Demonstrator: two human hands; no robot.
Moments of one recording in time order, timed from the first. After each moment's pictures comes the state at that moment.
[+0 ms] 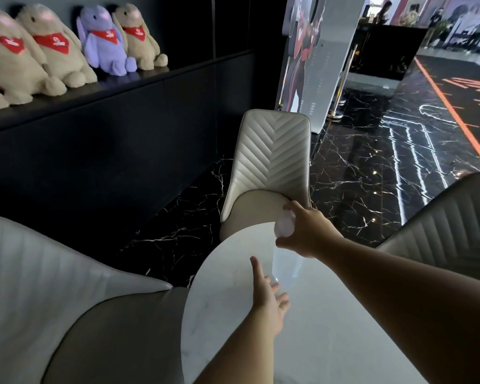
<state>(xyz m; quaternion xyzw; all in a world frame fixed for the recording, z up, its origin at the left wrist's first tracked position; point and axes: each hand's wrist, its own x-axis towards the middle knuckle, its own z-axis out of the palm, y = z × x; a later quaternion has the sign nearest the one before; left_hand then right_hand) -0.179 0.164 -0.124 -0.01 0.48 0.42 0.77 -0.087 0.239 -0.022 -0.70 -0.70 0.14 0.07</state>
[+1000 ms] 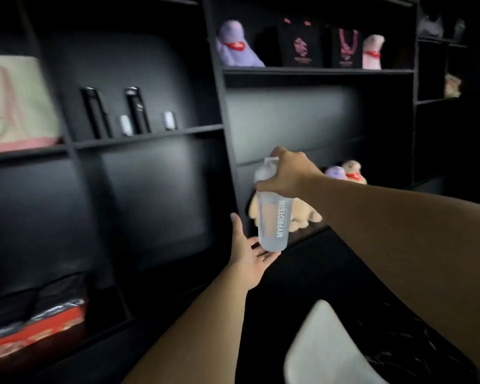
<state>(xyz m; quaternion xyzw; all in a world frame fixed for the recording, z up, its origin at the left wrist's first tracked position) -0.865 -0.093 0.309 0.16 0.42 0.74 0.51 -0.752 -0.019 0.446 -0.37 -0.85 0.14 0.35</state>
